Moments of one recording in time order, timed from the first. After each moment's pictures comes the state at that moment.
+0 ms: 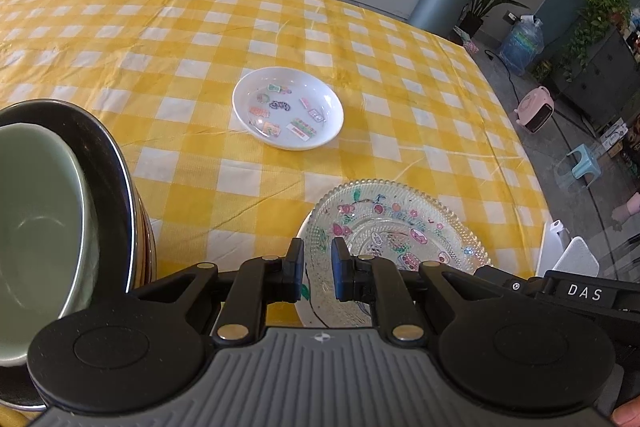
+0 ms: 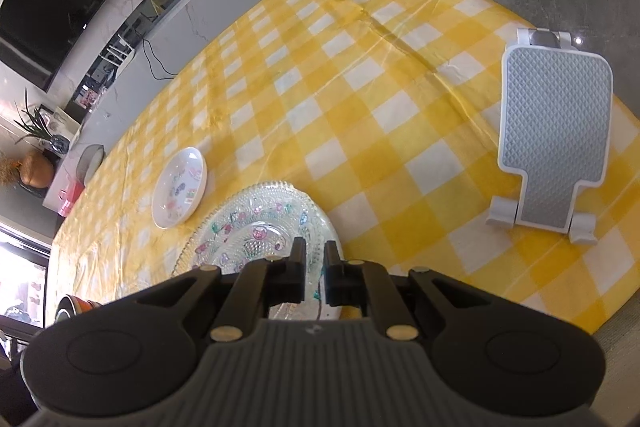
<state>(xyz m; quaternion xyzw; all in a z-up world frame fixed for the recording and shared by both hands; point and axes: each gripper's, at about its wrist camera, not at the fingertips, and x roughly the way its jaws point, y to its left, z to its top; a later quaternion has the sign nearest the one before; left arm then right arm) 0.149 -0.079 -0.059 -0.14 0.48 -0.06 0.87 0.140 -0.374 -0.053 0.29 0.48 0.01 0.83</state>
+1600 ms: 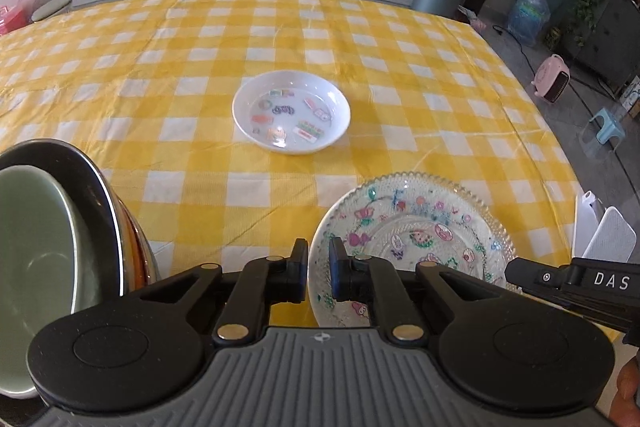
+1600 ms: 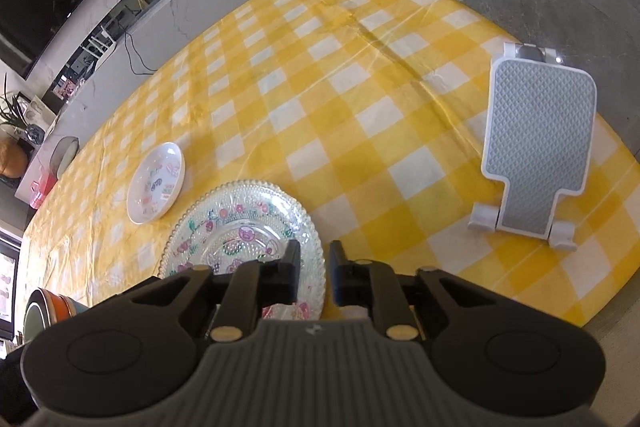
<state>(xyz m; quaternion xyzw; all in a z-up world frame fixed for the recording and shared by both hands) 0.156 -0.090 -0.061 -0.06 0.48 -0.05 0.87 0.140 -0.366 -0.052 0.24 0.49 -0.02 0.84</state>
